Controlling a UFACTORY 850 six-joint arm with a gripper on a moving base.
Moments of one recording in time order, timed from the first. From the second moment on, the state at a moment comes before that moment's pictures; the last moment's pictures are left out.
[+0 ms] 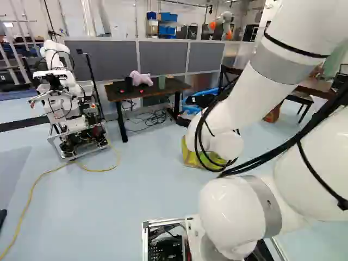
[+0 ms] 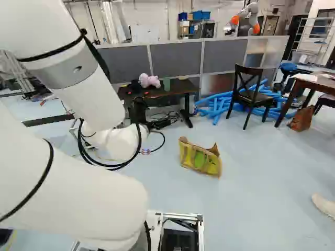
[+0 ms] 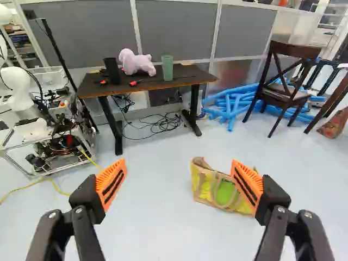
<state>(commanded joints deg) 0.0 16.0 -5.0 0.0 50.0 0.0</state>
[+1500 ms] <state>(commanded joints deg) 0.0 16.0 -5.0 0.0 50.0 0.0</state>
